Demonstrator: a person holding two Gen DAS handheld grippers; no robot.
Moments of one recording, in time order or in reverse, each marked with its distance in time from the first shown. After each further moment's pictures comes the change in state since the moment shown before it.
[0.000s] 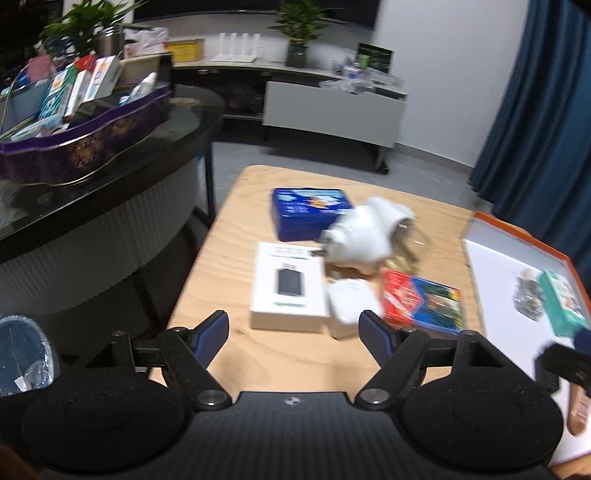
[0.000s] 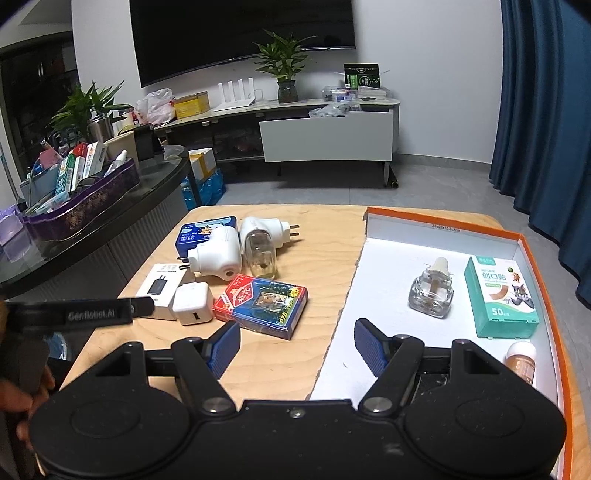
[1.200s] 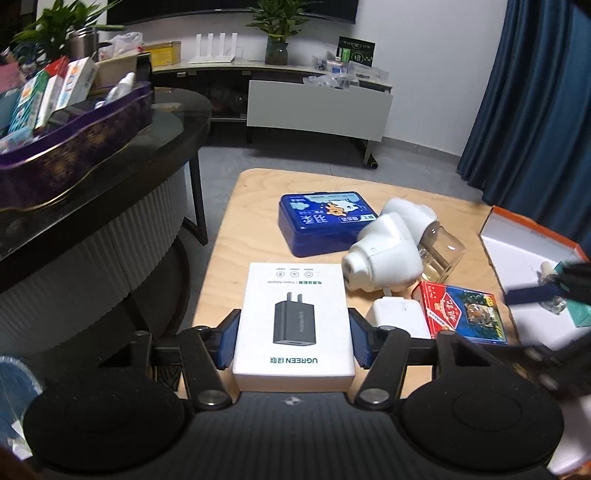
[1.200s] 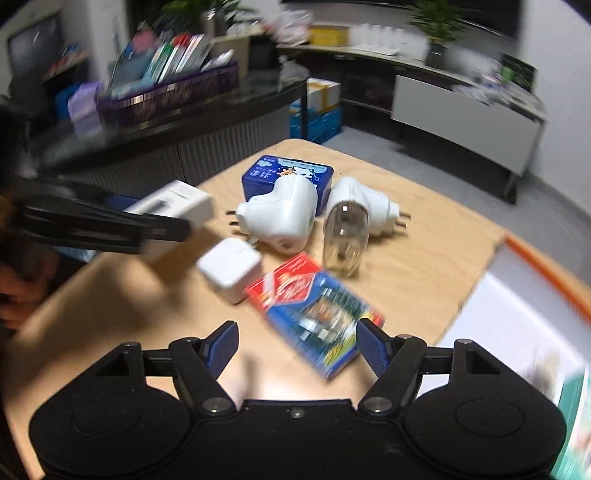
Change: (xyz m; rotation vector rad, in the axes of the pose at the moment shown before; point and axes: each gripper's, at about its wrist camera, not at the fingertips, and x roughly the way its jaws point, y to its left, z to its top) left arm 0.027 0.028 0.013 0.075 -0.002 -0.060; right arm 0.124 0.027 0.041 -0.493 0.205 0.277
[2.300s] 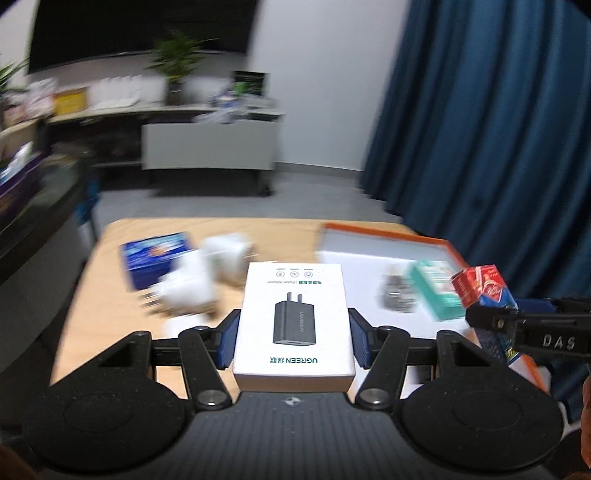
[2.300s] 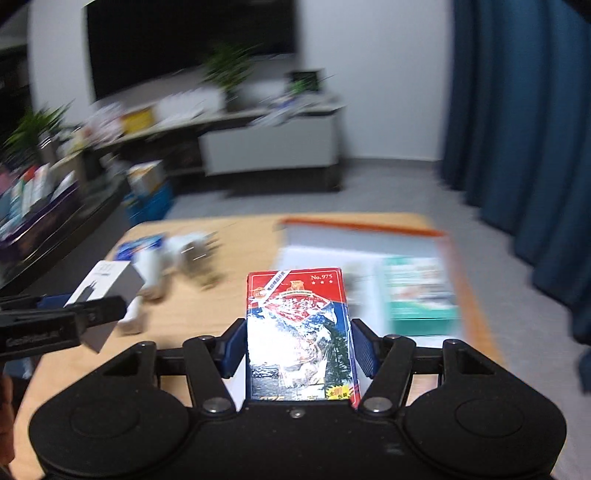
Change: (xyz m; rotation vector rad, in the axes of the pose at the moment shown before) left arm -0.057 -0.122 -0.005 0.148 -0.104 -0.283; right arm -0.177 -0.013 -0.109 0.625 -0.245 -0.472
